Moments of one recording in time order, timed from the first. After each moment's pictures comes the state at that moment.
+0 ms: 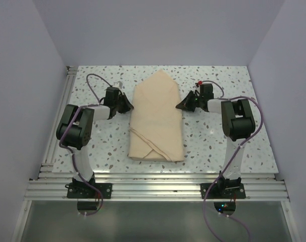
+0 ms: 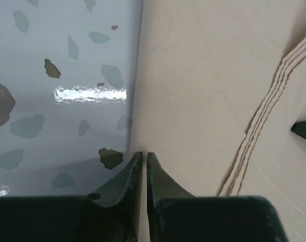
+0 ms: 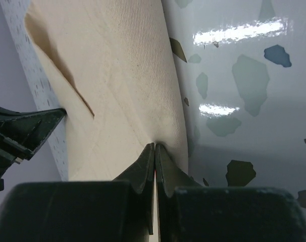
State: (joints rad) left arm -0.23 1.95 1.04 0.23 0.21 -0.56; right arm 0.13 2.11 1.22 0.11 -0.57 0.75
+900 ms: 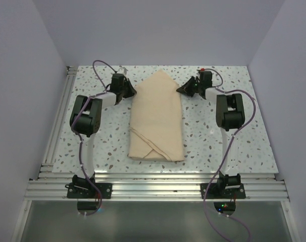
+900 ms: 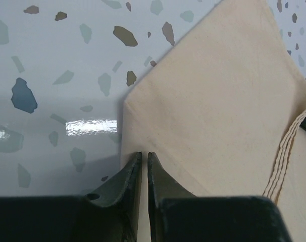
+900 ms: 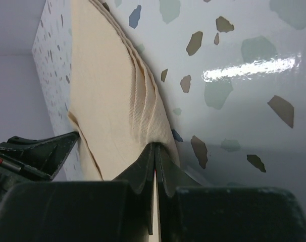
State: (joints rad) left arm -0.22 2.25 1.49 0.18 0.17 -0.51; right arm 0.09 2.42 1.72 0.05 -0.53 0.85
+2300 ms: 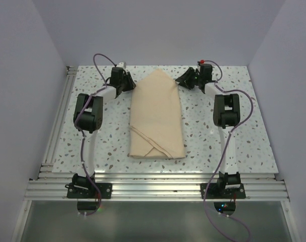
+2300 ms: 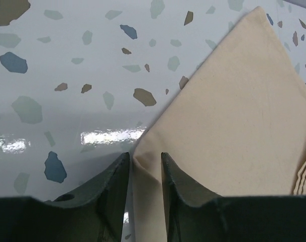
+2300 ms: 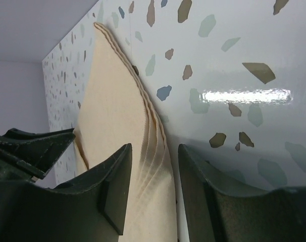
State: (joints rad) left arm -0.20 2.37 1.73 0.06 0.13 -0.44; right arm 0.08 2.59 2.03 0.00 -0.55 0.78
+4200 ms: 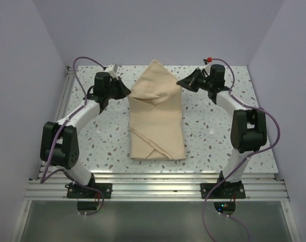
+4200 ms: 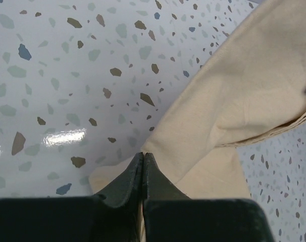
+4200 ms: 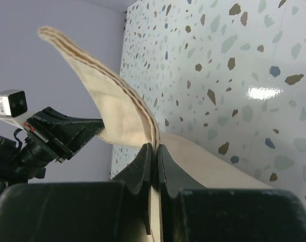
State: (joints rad) left arm -0.21 1.69 1.19 0.00 0.27 -0.47; right arm 0.11 1.92 1.37 0.16 -0.69 0.87
